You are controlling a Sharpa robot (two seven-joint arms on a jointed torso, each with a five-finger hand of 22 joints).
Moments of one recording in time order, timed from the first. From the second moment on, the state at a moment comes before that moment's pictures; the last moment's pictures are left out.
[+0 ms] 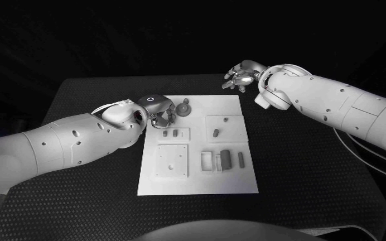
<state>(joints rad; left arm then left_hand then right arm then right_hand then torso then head) 1.21 -0.63 -0.21 1.22 -1.58 -0.32 0.00 1.20 -0.08 0.62 -0.25 0.11 1.02 0.12 0.26 0.56 1.22 0.04 0.10 0.38 1.32 -0.07 1.26 0.68 0.07 1.45 -0.16 0.40 1.31 1.24 -0.58 0.01 1.02 -1.04 -0.14 -0.09 1.01 -0.10 0.51 -0.22 0.09 0.67 0.18 0.20 0.44 0.92 0.11 0.69 0.53 1.03 0.01 1.26 0.74 0.22 1.02 0.05 0.83 1.31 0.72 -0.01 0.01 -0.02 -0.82</state>
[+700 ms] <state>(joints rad) 1.21 -0.63 -0.22 1.22 -1.58 -0.31 0.00 1.20 -0.08 0.62 -0.25 0.11 1.02 0.12 0.26 0.56 1.22 0.04 0.09 0.39 1.32 -0.06 1.26 0.68 0.07 1.45 -0.16 0.40 1.31 1.24 -0.58 0.01 1.02 -1.04 -0.14 -0.09 1.01 -0.10 0.51 -0.22 0.09 0.67 0.18 0.20 0.44 0.92 0.11 0.69 0.53 1.03 0.01 1.26 0.74 0.22 1.02 0.05 0.83 1.31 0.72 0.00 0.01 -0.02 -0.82</state>
